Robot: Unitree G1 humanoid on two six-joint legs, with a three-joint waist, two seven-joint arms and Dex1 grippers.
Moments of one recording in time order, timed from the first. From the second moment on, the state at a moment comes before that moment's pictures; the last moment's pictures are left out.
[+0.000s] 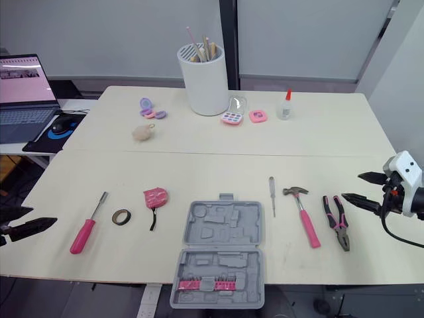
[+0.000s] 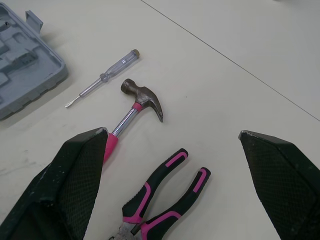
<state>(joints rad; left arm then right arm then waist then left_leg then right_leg) 0.04 1.15 0.55 0.53 -0.39 0.40 -1.19 -0.17 -1.03 -0.31 0.11 0.40 0.44 1.16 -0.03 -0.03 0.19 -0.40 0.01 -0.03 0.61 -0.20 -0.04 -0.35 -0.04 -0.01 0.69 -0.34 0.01</state>
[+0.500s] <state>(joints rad) 0.07 1.15 0.59 0.50 -0.39 0.41 -1.16 -0.20 -1.03 -0.27 0.17 0.37 0.39 1.17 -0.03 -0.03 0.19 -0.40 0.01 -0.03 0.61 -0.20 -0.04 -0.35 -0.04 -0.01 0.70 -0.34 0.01</state>
